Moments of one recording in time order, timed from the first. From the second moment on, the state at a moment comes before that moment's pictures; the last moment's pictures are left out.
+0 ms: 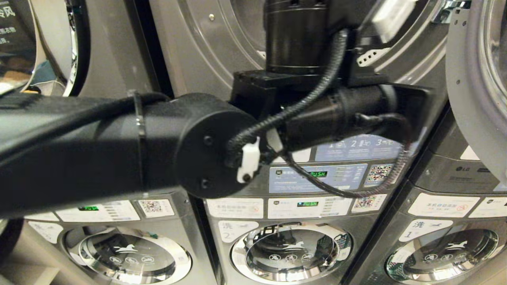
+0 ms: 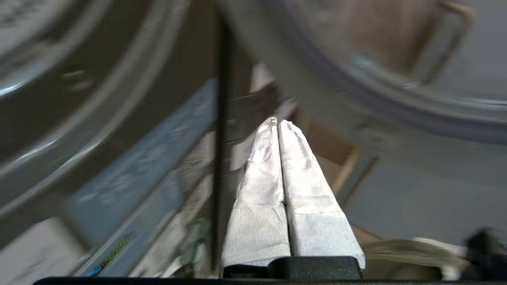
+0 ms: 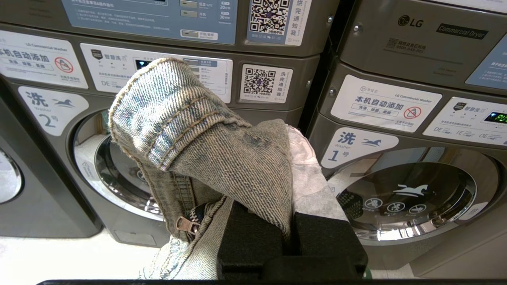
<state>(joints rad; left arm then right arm) -1.03 2.00 -1.82 -0.22 -0.11 -0.02 -0.01 0.00 0.00 0.01 0.04 -0.12</state>
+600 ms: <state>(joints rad) -0.53 1.62 -1.21 -0.31 -0.23 -0.02 -0.01 0.00 0.00 0.01 0.04 -0.12</state>
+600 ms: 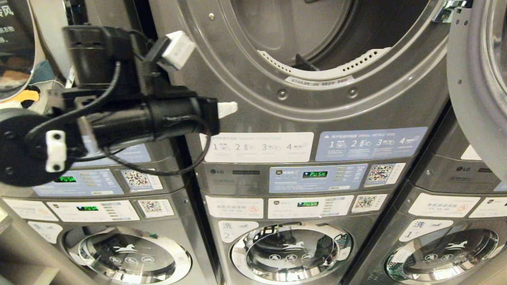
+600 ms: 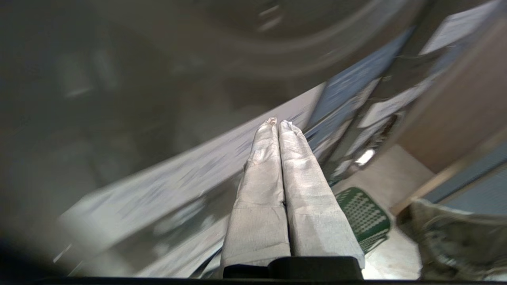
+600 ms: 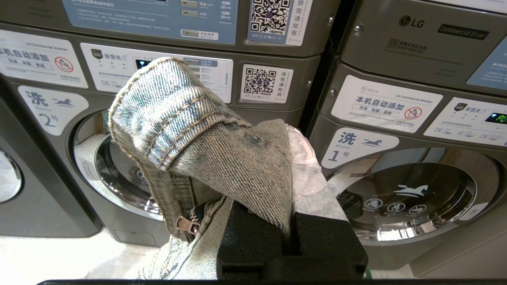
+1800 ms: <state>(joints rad) -0.03 0.44 -0.05 0.00 -0.11 -0.03 -0.01 0.00 0.00 0.01 0.04 -0.12</state>
